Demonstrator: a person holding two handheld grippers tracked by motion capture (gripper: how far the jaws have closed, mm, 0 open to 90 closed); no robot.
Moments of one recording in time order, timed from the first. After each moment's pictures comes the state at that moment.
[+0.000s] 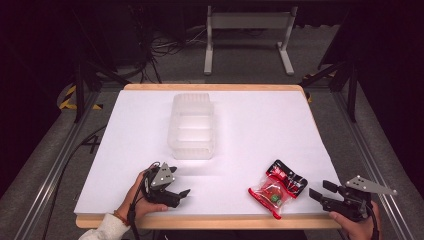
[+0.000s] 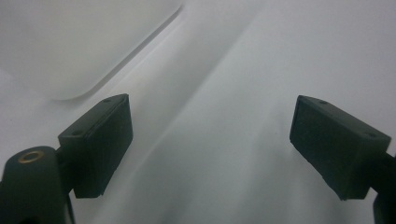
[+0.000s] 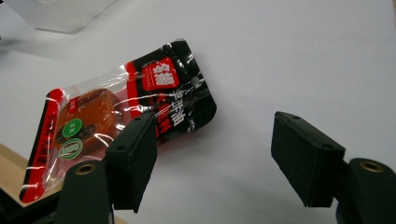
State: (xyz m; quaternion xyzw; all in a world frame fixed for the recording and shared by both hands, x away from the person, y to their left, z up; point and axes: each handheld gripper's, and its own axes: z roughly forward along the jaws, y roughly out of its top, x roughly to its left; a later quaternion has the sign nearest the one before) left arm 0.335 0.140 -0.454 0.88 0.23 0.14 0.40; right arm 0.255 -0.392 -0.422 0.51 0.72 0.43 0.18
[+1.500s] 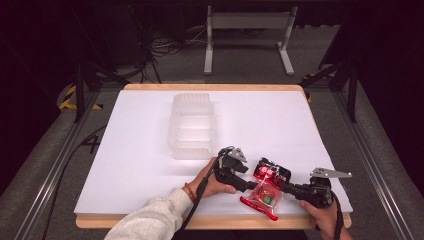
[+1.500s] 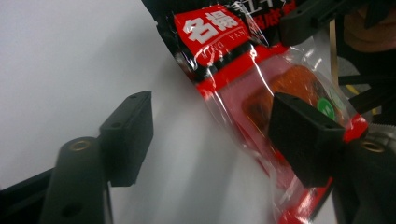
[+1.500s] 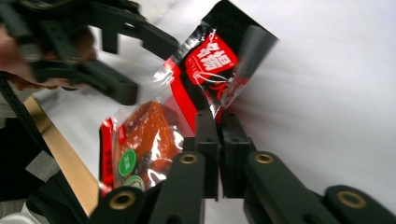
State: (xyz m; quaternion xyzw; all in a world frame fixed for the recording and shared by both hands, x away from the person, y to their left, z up) left arm 0.390 -0.048 -0.442 0.89 0.19 -0.09 0.41; right arm 0.298 -0.329 -0.443 0.47 0.74 0.48 0.04
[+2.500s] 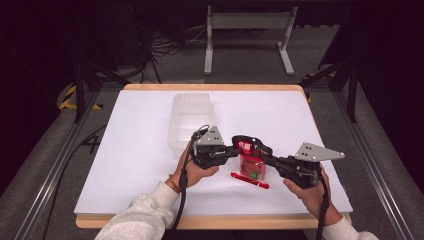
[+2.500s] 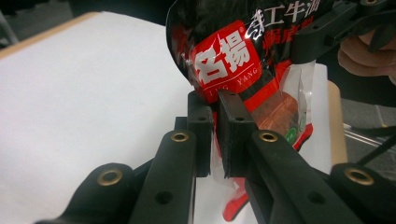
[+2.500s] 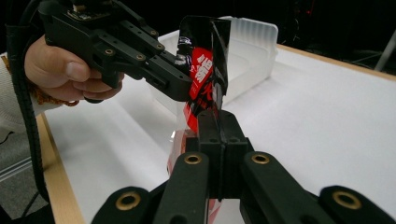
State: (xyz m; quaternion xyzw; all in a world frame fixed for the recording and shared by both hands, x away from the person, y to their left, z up) left arm 0.387 0.020 -0.363 0.83 0.17 0.07 0.52; right arm 0.317 -0.261 -0.349 0.30 0.78 0.52 0.18
